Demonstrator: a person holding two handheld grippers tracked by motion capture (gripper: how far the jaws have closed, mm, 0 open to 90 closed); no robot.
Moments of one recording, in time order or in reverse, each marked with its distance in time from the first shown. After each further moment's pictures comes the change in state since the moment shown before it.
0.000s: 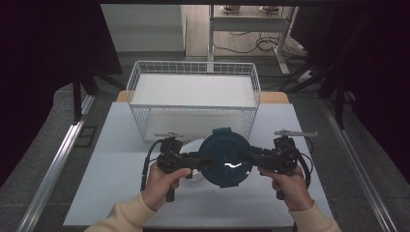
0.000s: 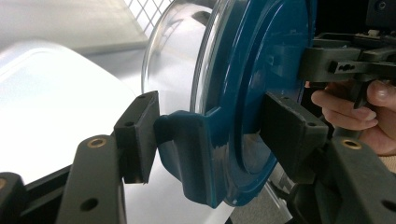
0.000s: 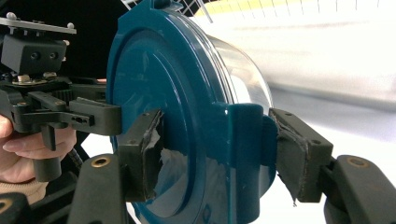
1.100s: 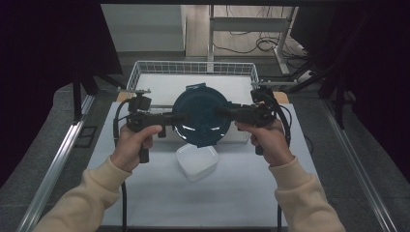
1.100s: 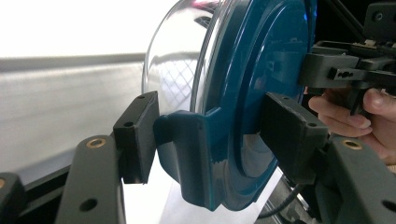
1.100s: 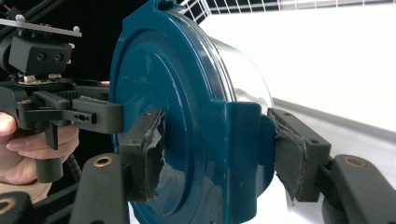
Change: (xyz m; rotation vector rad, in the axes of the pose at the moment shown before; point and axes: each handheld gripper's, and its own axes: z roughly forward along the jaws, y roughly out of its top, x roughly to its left) left arm 0.015 0.089 -0.076 -0.124 0.022 0.023; right arm 0.052 0.111 0.034 -0.046 0.034 -0.110
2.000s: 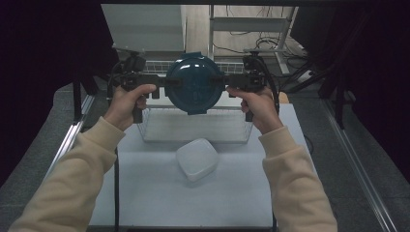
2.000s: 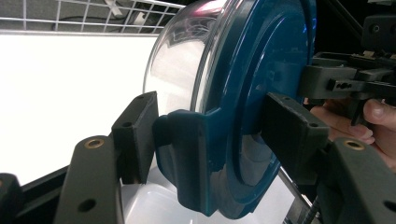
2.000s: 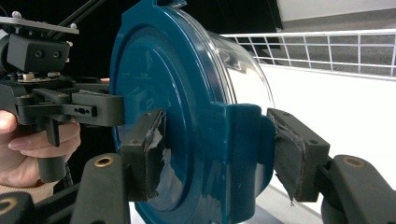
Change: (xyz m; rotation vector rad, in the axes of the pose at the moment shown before) left arm 0.027 0.085 0.002 0.014 0.030 0.014; right arm -0.020 0.068 0.033 -0.024 0.021 0.054
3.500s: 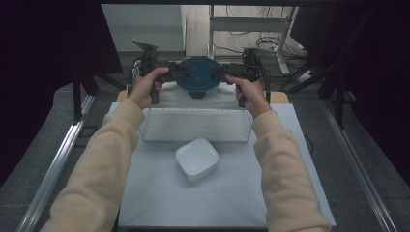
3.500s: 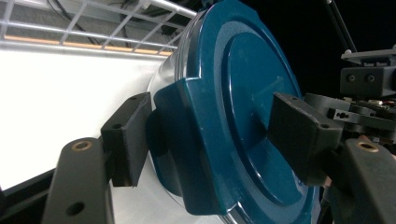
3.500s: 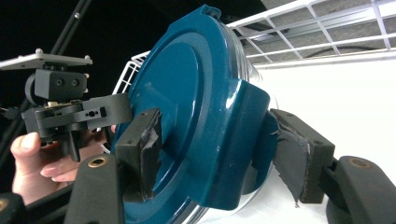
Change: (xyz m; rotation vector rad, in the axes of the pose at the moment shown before) left arm 0.080 0.040 0.071 0.048 -0.029 -0.238; right arm -0.088 0.019 0.057 0.052 0.003 0.348
